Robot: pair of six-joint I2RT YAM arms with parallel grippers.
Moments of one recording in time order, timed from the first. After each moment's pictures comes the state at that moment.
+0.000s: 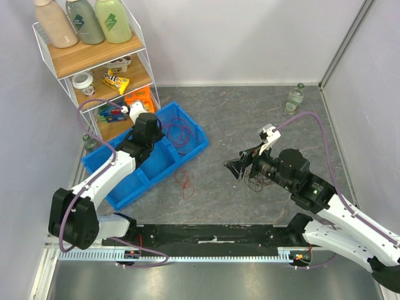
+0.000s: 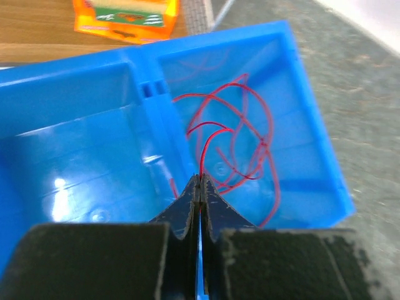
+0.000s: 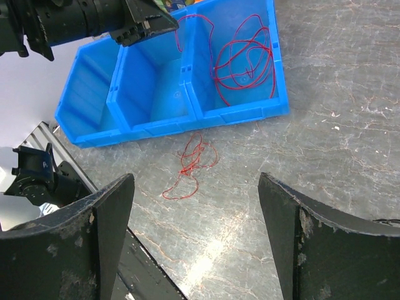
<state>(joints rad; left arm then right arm) -0.39 1.29 0.89 -0.18 -0.47 -0.66 0.82 0.73 0.75 -0.20 0.01 0.40</state>
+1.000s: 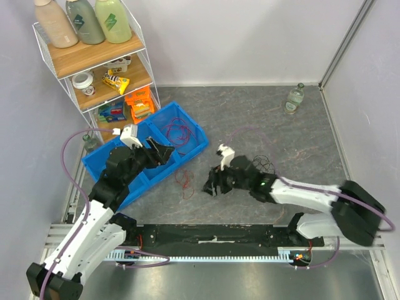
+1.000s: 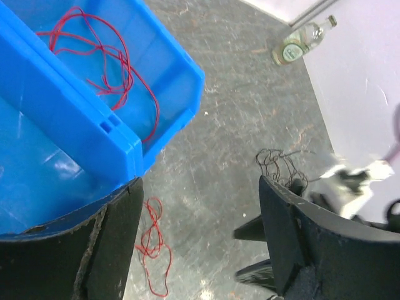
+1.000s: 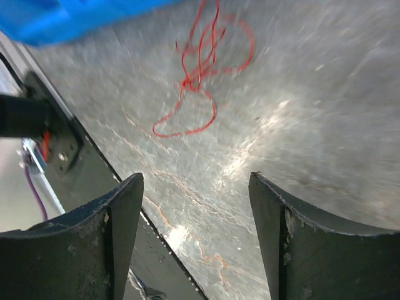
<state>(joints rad) -0.39 0.69 0.59 -0.15 0.07 -0.64 0.90 1.20 0.56 0.14 -0.15 0.56</state>
